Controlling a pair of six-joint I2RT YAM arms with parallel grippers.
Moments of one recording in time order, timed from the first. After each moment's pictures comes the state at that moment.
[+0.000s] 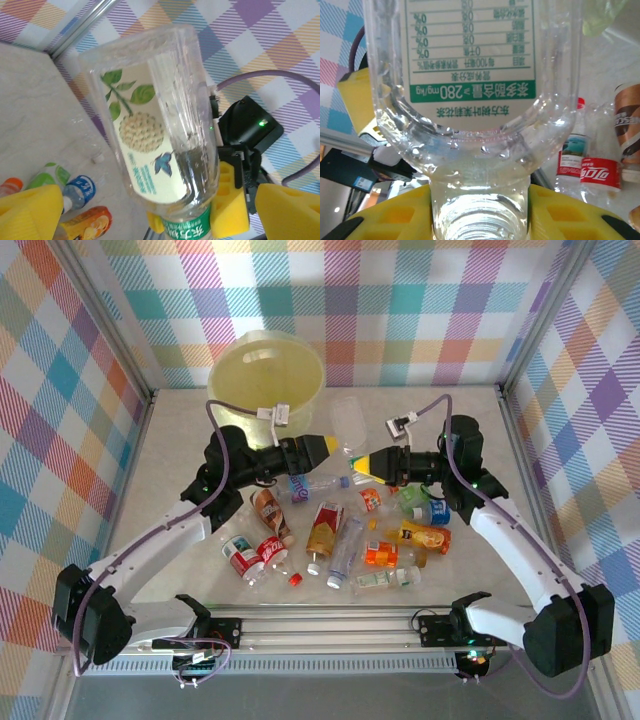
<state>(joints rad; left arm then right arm) -0.59 1.22 0.97 0.27 0.58 -0.90 0.35 1.14 0.94 0.00 -1.16 0.92</state>
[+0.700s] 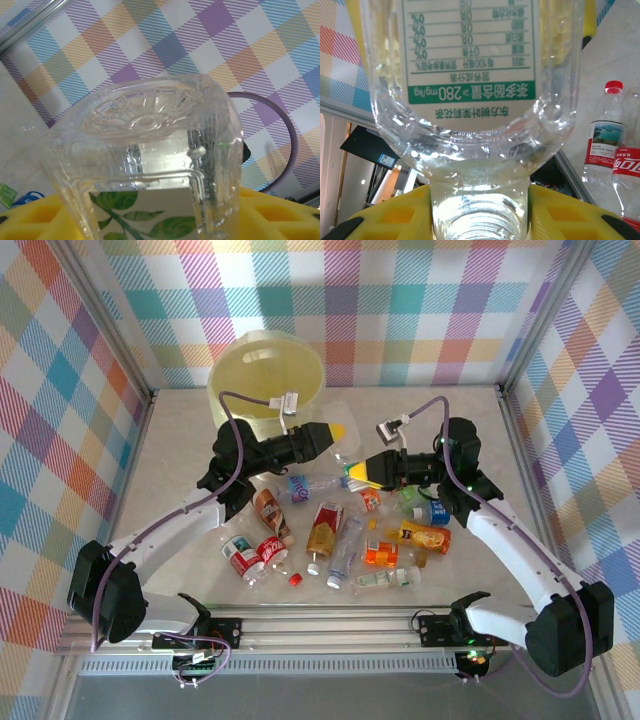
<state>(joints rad) -0.59 1.34 1.02 0.50 0.67 -1.08 0.40 1.14 0.92 0.12 -1.23 1.02</state>
